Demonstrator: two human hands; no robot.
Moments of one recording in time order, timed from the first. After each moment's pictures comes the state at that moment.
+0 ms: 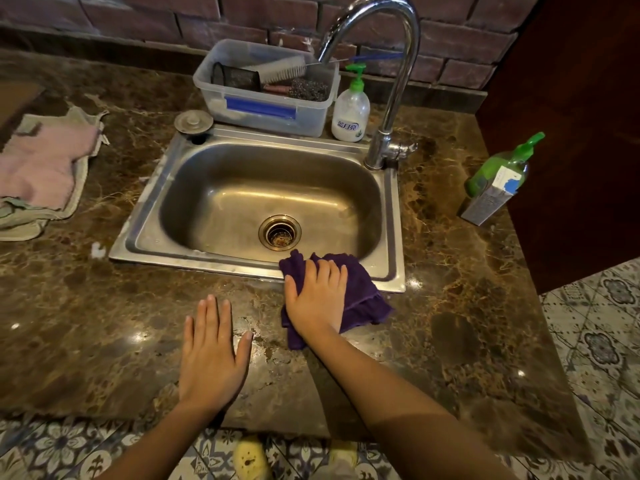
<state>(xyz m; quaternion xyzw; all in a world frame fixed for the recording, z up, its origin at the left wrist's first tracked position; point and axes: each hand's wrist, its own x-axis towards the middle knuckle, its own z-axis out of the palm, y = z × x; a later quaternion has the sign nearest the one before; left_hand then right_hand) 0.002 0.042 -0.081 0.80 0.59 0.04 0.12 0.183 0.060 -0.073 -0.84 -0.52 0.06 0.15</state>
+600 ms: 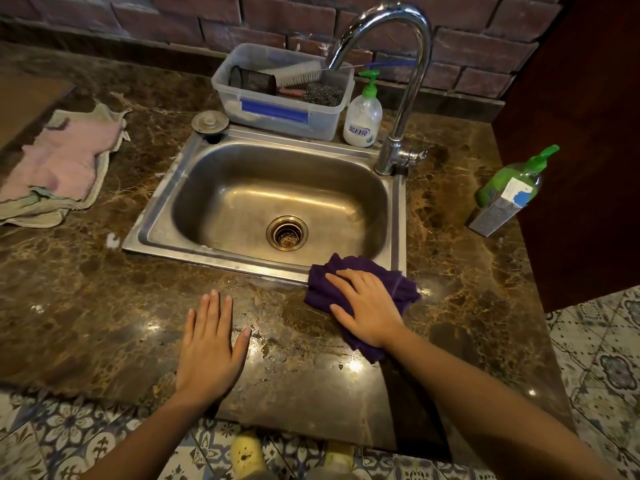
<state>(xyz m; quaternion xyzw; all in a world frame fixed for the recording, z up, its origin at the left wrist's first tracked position) -0.002 0.044 -0.087 0.80 0.59 0.03 0.11 0.293 0.021 -0.068 -0.65 -0.74 0.11 0.12</state>
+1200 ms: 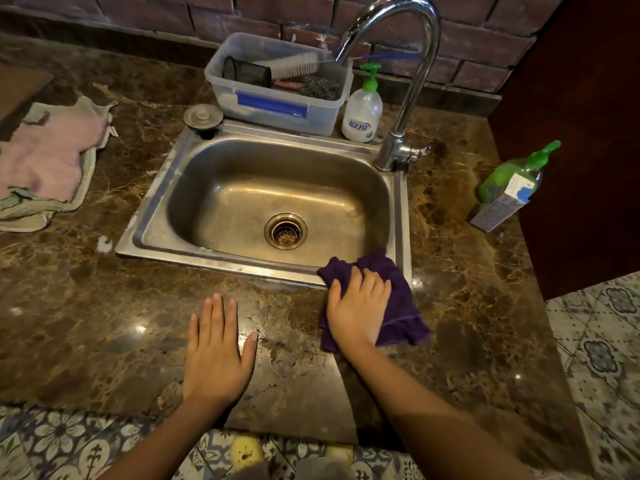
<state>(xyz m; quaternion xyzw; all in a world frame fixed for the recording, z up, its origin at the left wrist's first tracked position) 0.003 0.044 -0.080 0.81 0.58 0.03 0.11 0.220 0.037 -0.079 -0.88 -0.44 0.00 0.15</state>
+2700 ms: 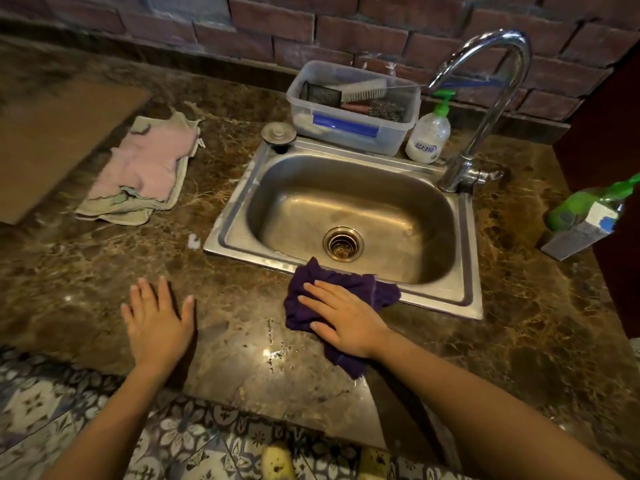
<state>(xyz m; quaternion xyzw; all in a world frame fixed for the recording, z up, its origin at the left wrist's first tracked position) -0.160 0.132 -0.071 0.63 0.76 0.06 0.09 0.148 0.081 -0.063 -0.52 -0.84 0.15 0.05</state>
